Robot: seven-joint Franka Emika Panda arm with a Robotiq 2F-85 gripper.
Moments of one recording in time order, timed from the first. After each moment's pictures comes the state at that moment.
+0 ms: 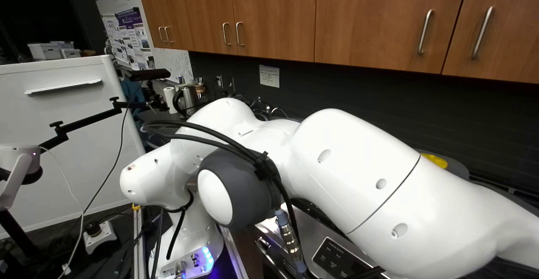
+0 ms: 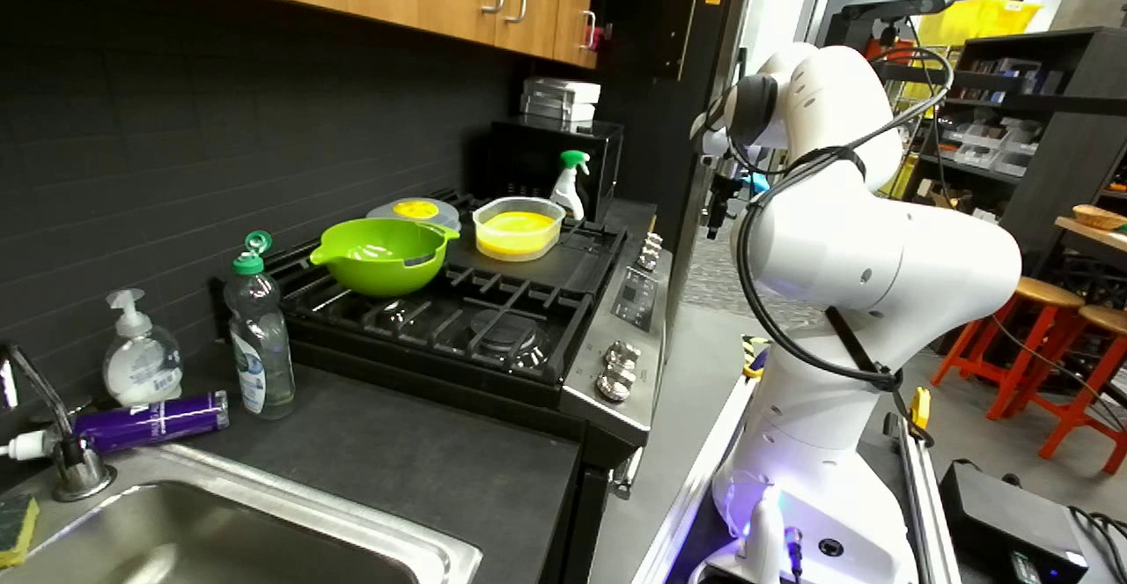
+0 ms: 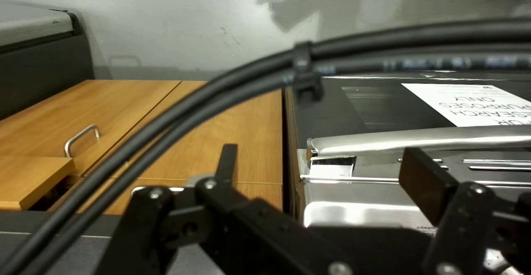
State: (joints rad) arm -1.13 0.92 -0.13 -1.05 0.18 2.06 -1.56
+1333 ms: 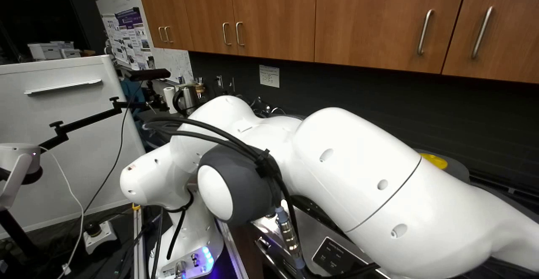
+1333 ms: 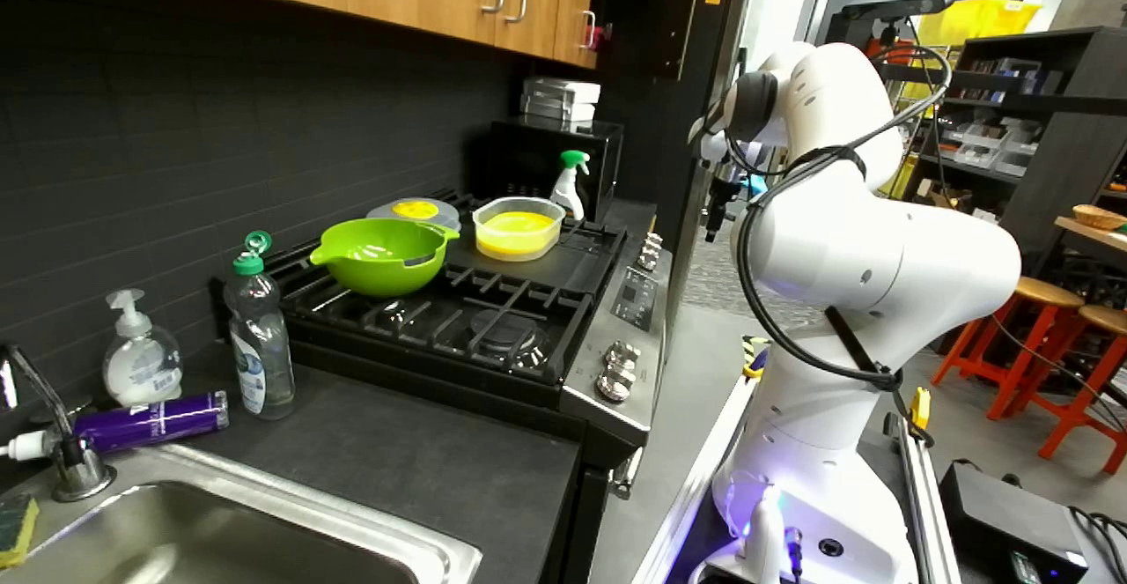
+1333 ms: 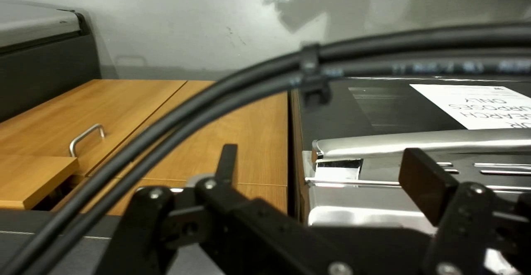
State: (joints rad) arm -1.13 0.90 -0.13 -1.11 0.18 2.12 -1.56
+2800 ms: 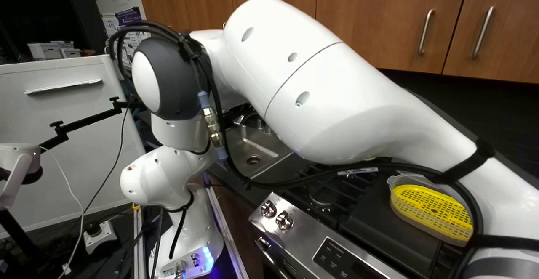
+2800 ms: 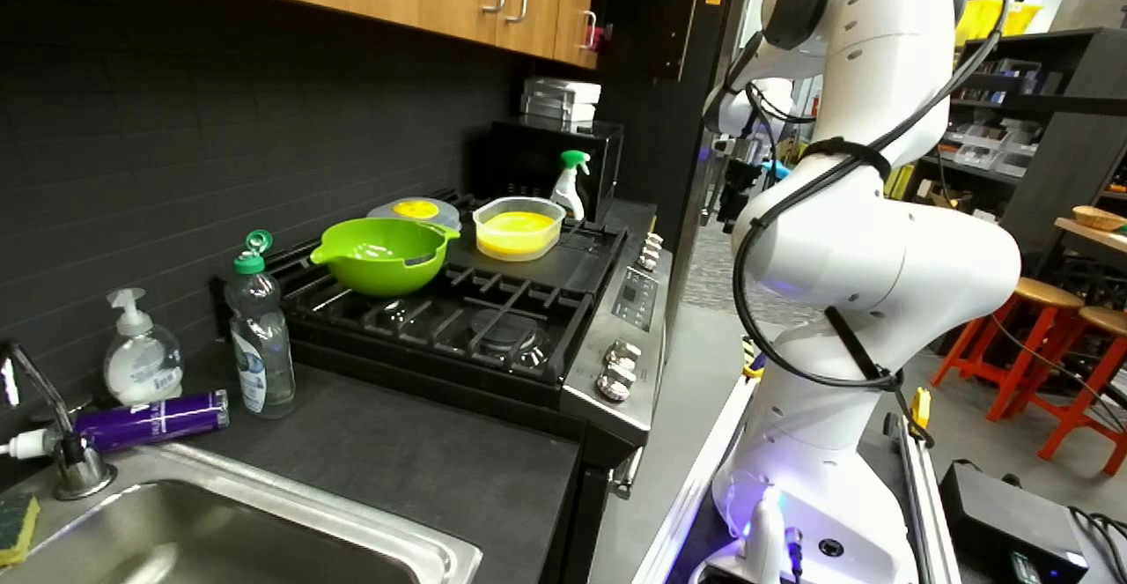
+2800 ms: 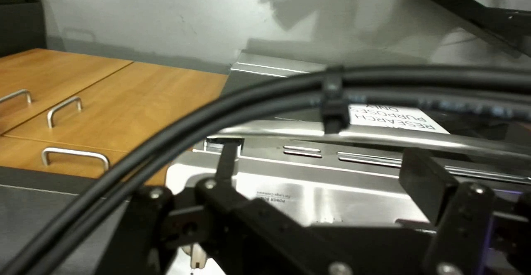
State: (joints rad) arm -1.11 0.44 -0.13 -1.71 0.15 2.19 -1.73
